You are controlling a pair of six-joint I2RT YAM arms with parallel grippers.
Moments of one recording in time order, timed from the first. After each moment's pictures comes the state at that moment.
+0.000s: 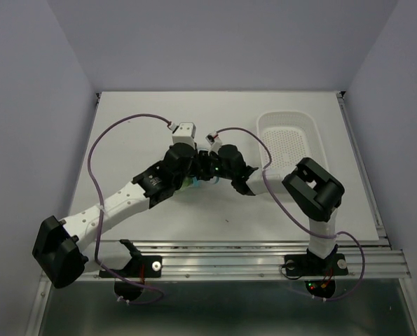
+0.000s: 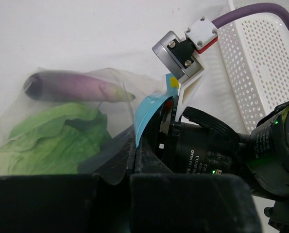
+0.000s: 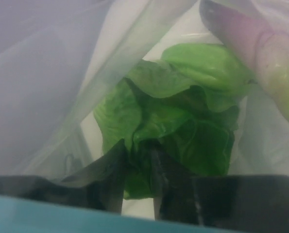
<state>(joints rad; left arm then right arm) -0.80 1.18 0.89 -0.17 -0.44 -0.47 0.80 1.93 1.01 0.67 -0.34 0.84</state>
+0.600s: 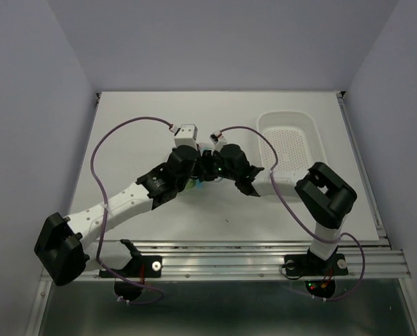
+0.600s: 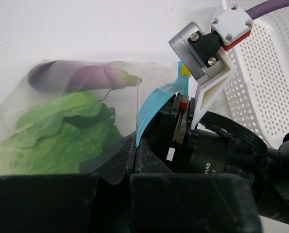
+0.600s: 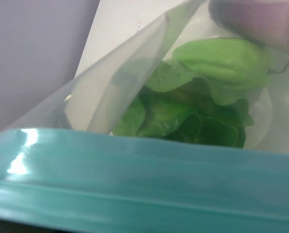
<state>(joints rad) -0.81 1.20 0.87 -0.13 -0.45 -0.52 0.82 1.83 0.99 0.55 -0.26 0.81</state>
